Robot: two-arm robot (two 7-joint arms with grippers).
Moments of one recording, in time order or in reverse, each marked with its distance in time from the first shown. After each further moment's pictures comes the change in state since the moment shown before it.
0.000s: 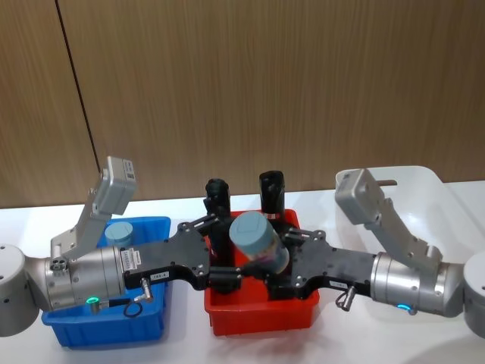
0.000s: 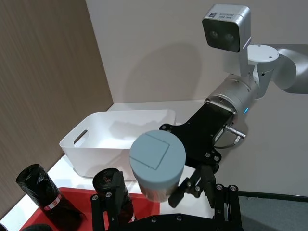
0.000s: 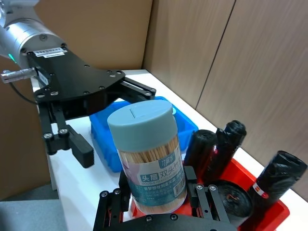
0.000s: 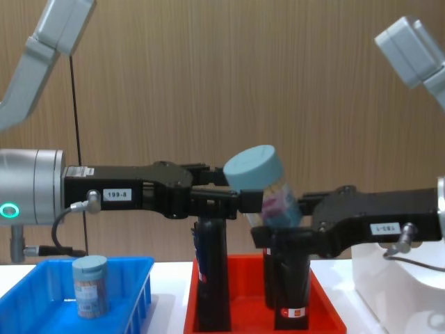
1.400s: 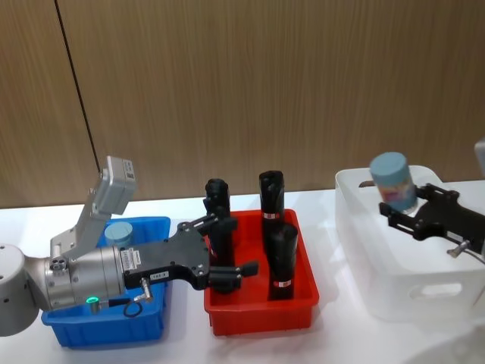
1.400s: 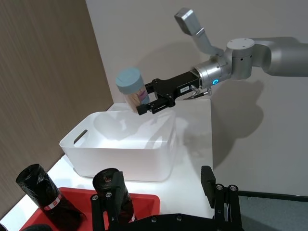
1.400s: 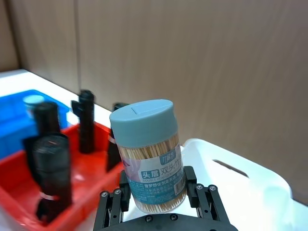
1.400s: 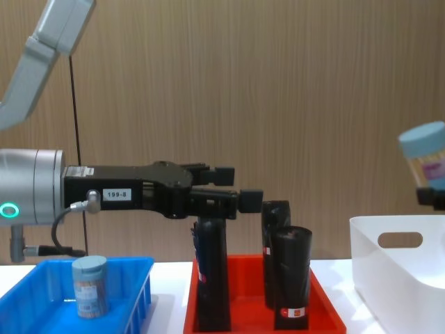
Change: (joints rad) left arm 0.000 0.000 0.000 0.000 0.000 0.000 0.000; right arm -0.006 0.168 0.167 0.126 0.179 -0.039 -0.229
